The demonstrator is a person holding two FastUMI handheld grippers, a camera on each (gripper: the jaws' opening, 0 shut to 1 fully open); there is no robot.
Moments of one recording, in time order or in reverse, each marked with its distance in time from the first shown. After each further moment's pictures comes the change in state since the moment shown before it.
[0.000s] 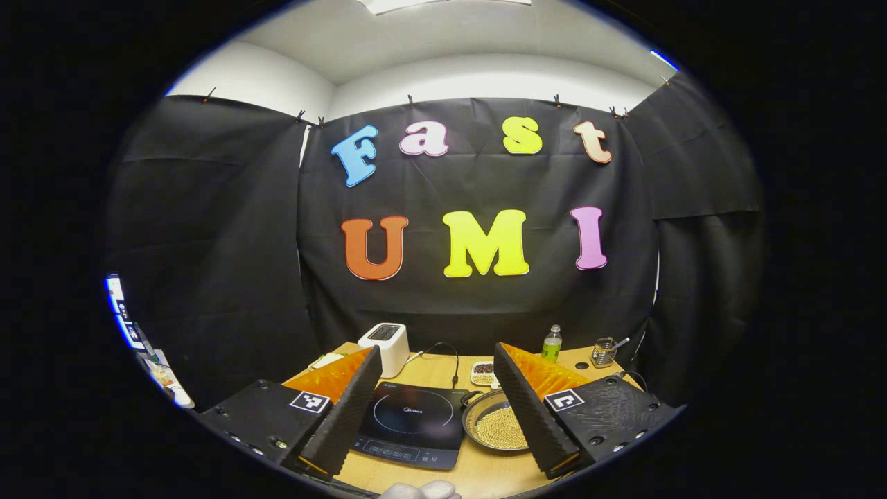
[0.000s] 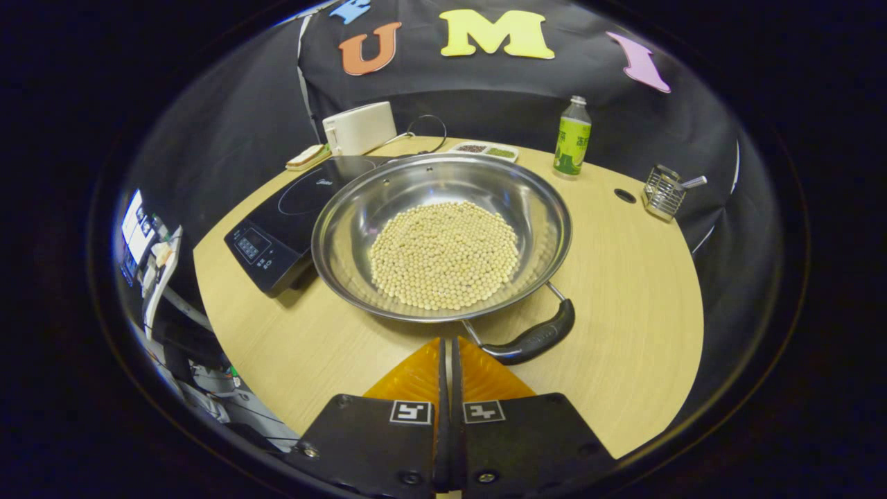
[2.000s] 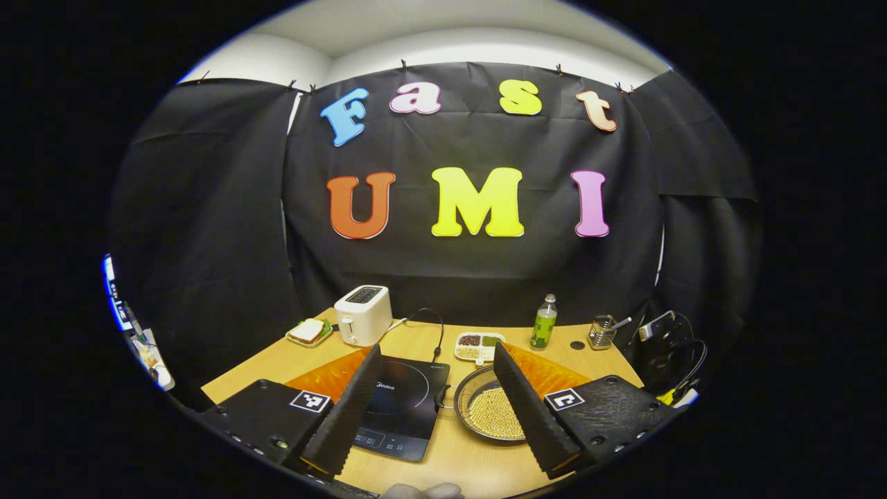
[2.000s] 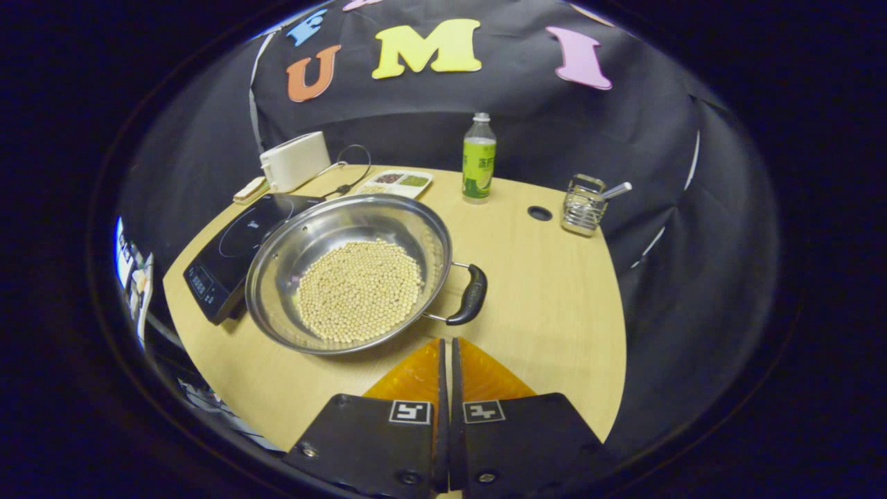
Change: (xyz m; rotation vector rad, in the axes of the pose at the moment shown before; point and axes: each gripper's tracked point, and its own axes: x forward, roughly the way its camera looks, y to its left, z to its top) left arm 0.050 -0.038 -0.075 -0.025 0.156 -0.054; right arm -0.045 -0.126 0.039 0.097 -0.103 -0.201
